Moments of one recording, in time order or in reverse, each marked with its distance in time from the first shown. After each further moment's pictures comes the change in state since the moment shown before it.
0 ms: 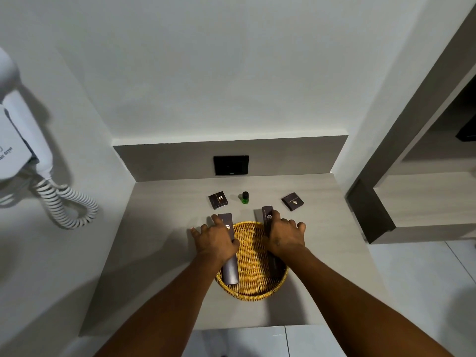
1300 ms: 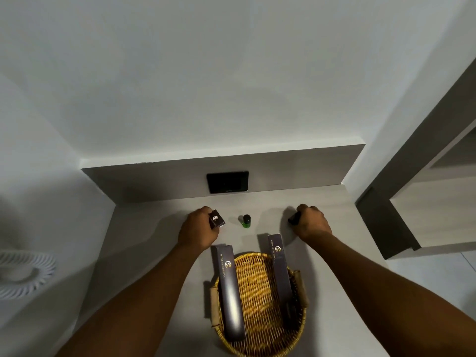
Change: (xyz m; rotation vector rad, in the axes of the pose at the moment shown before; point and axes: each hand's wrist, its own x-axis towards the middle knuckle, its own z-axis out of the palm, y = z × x) left_hand 0.136 -0.032 -0.027 -0.505 0.103 0.143; right_hand 0.136 0.053 -0.020 0.213 0.047 0.209
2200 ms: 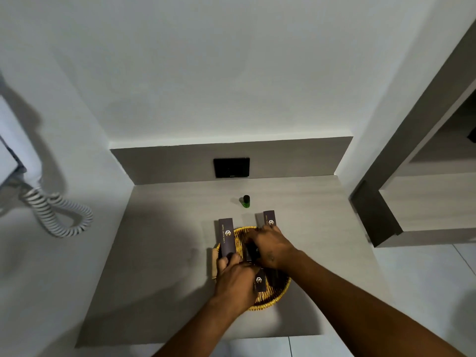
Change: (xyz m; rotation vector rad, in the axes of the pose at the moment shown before) left_hand -0.206 0.062 0.059 0.408 -0.169 0.278; right_hand -0.149 -0.042 0.021 -0.344 -0.271 -0.684
